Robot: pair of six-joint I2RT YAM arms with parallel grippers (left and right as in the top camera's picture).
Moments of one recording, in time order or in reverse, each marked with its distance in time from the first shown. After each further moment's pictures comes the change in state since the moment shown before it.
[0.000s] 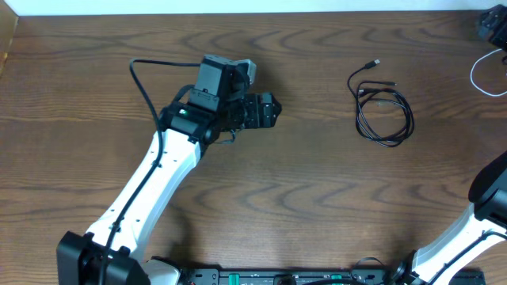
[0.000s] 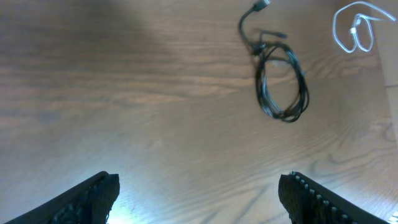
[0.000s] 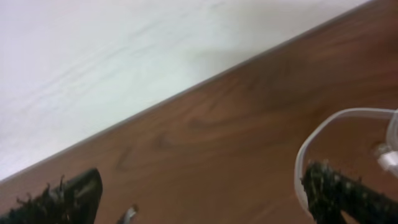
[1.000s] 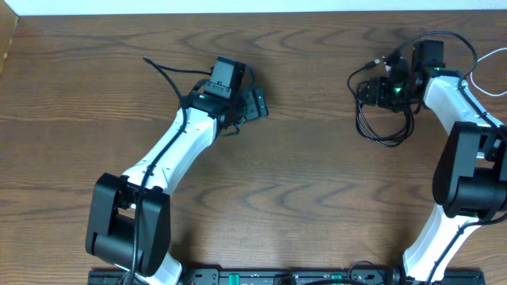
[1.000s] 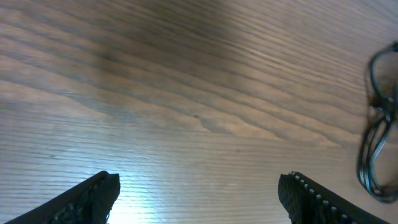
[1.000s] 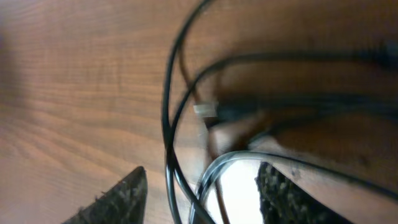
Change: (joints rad) left arm 0.040 0.233 0.000 0.066 -0.220 -0.185; right arm 0.394 -0.007 -0.439 -0.101 -0.027 -0.144
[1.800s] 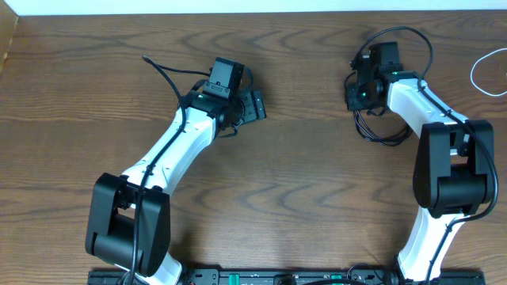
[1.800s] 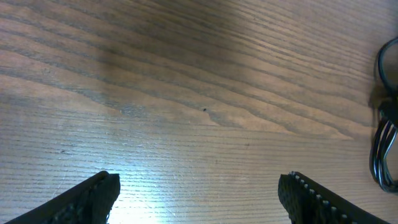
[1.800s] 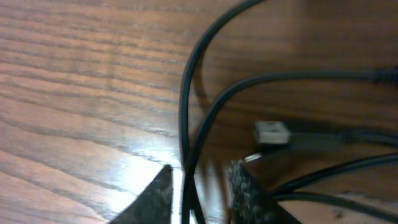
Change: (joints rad) left arm 0.002 0.000 0.000 -0.026 -0.007 0.034; right arm 0.181 0.018 -0.020 0.065 0.310 -0.057
